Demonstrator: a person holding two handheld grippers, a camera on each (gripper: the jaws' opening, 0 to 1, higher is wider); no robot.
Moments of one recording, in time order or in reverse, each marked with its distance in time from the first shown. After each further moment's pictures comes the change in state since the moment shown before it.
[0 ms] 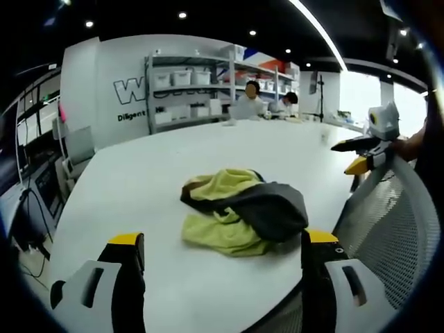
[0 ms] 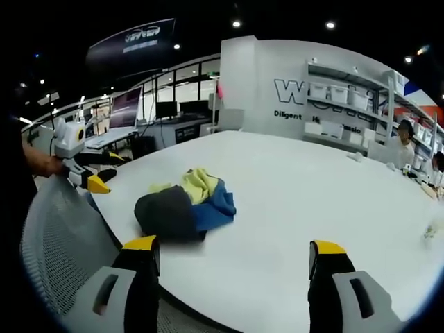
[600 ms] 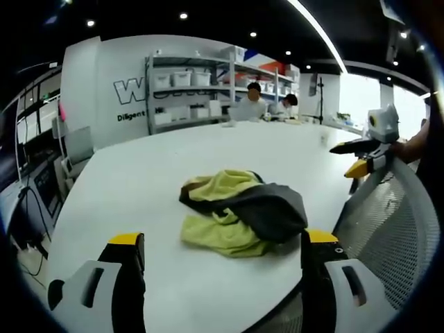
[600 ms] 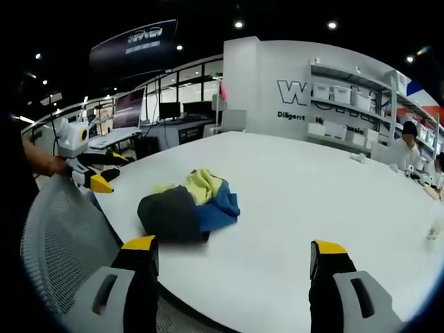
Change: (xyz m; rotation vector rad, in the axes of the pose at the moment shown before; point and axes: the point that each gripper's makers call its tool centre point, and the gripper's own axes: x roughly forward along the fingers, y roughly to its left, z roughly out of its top) left arm 0.001 -0.001 0.000 -0.011 -0.008 -0.007; right arm 0.002 0.005 0.000 -0.020 -0.007 0.026
